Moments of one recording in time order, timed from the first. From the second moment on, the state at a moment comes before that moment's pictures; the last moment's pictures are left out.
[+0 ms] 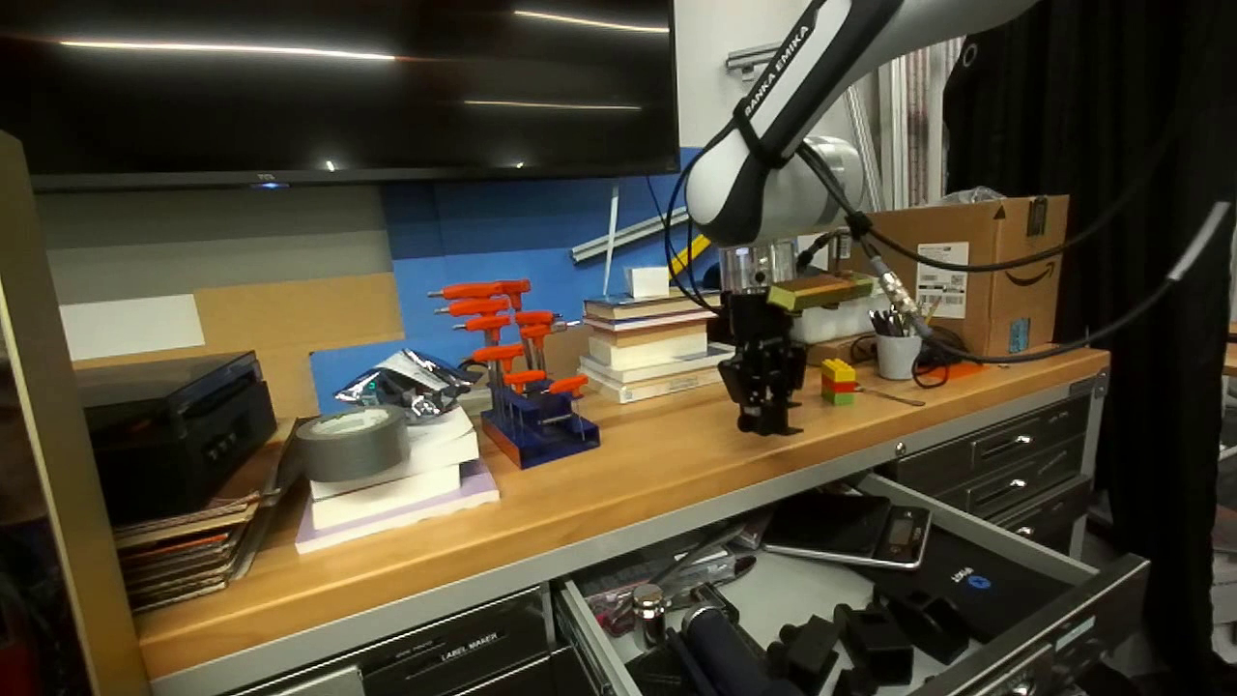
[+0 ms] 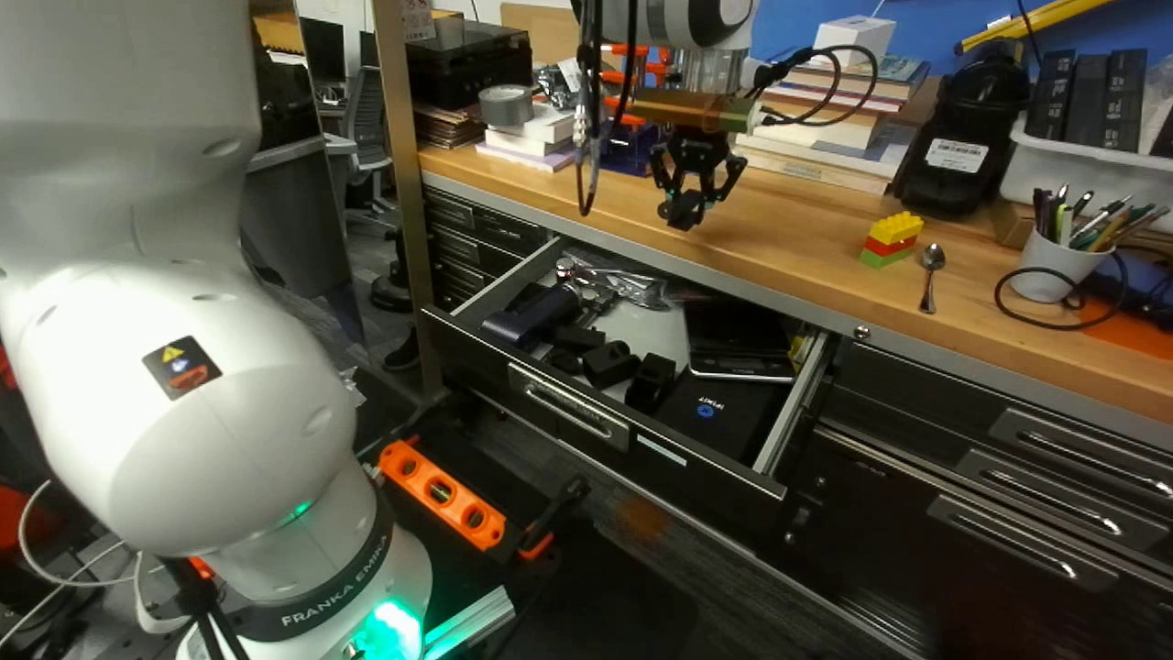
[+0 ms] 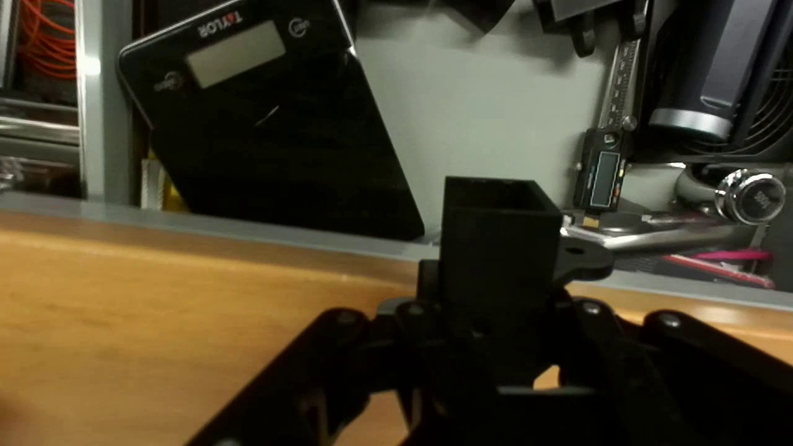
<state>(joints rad) -0.03 0.28 0.02 -1.95 -0.06 2.17 -0.17</state>
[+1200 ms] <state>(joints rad) 0.00 0.33 0.02 -2.37 -0.05 2.71 -0.01</state>
